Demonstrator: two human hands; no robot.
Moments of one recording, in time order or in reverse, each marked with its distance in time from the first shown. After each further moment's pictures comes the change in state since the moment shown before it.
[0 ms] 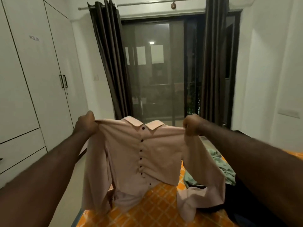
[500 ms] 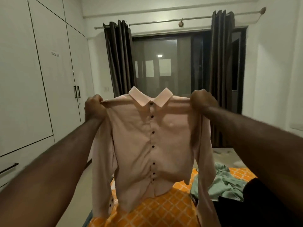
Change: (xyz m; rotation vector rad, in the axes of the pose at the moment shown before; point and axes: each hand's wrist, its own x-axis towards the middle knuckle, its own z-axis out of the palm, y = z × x) left_hand 0.034 0.049 -0.079 -0.253 0.463 0.139; right_hand -0.007 -0.023 -0.126 0.224 0.666 0.087
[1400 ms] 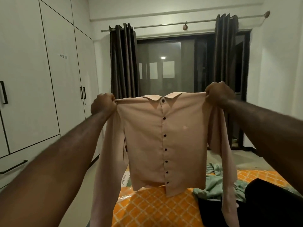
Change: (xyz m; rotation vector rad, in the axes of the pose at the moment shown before) left_hand 0.007 0.028 -0.032 0.198 -0.202 0.004; right_hand 0.005 0.015 -0.056 -0.055 -0.059 -0.065
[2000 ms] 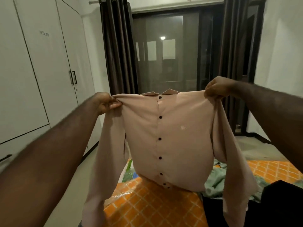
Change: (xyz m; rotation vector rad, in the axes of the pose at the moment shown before) left_hand 0.056 -0.006 0.132 -1.104 -0.559 -0.782; right_hand 0.083 0.041 0.111 0.278 -0.494 0.151
